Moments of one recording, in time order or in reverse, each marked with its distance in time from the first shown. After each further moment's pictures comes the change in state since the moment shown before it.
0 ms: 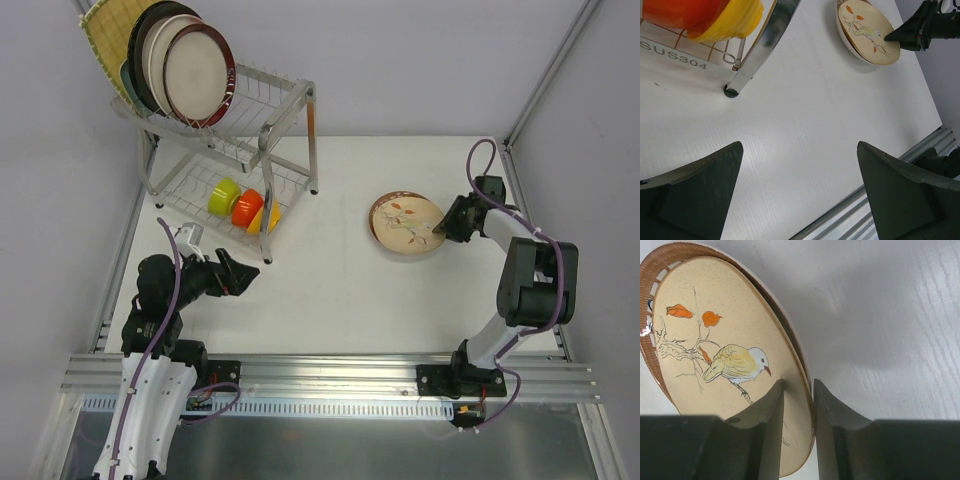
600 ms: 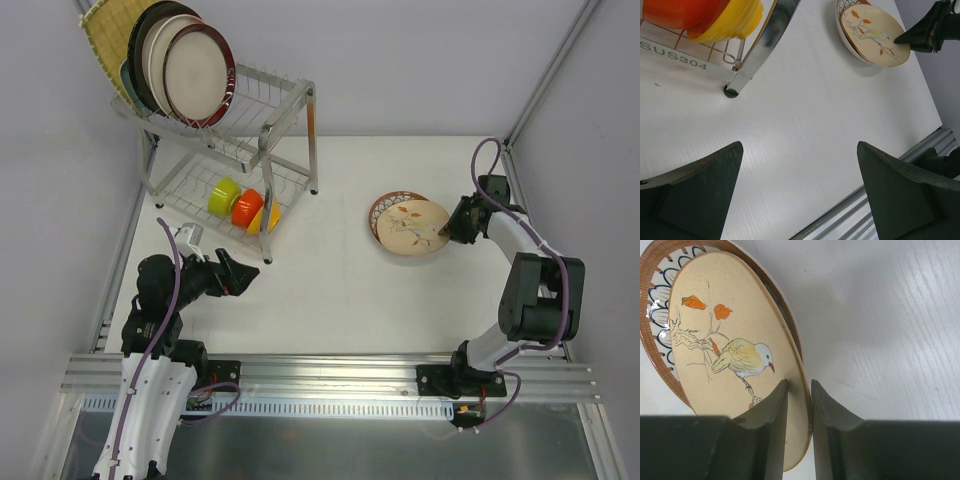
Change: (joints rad) left arm 0.000 -0.002 0.000 0.000 0.000 0.000; right arm 0.002 -0.099 -0.009 -0.089 0.056 0.000
